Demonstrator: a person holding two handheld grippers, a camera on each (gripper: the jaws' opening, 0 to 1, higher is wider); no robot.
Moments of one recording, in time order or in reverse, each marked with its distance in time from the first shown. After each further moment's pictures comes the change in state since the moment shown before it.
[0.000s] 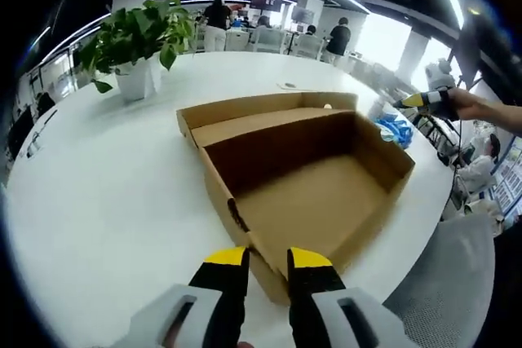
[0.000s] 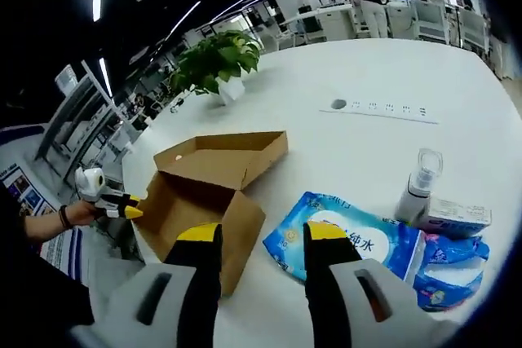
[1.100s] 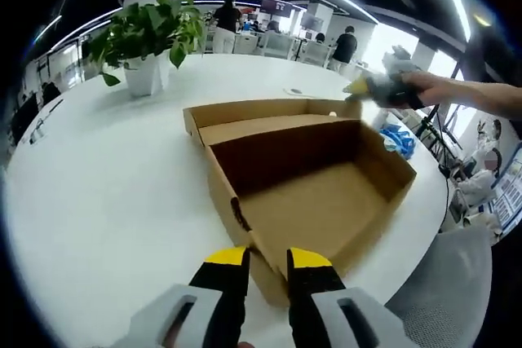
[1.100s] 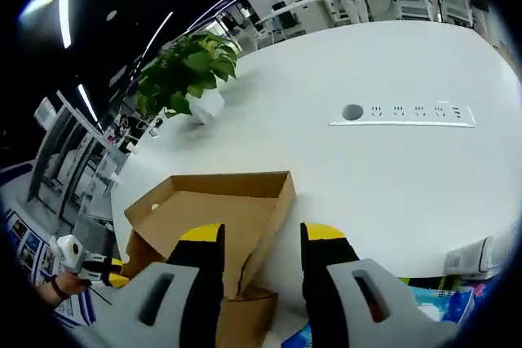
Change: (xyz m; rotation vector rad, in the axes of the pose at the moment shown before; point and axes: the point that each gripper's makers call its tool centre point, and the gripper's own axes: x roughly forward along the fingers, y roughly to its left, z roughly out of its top) left arm 0.000 0.002 0.000 -0.046 -0.029 0.006; right arm 0.115 -0.007 0.058 0.138 0.004 -0.057
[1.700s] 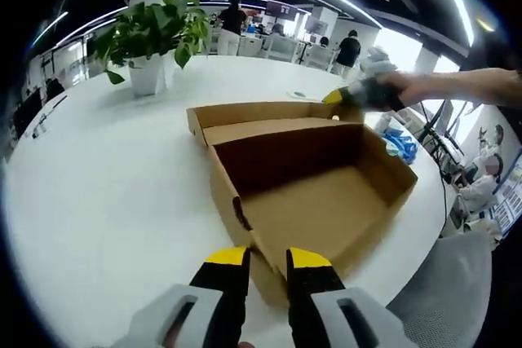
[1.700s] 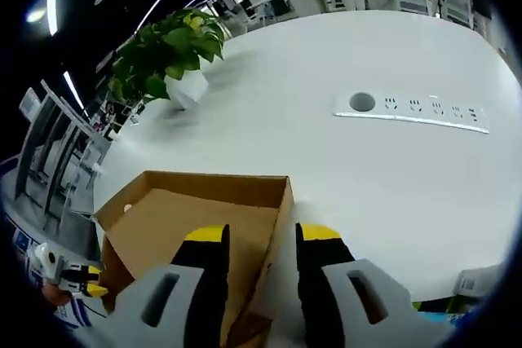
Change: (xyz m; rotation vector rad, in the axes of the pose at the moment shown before) left arm 0.002 0.005 -0.001 -0.023 -0.017 0.011; right arm 0.060 -0.025 -0.002 -0.029 0.090 -0.090
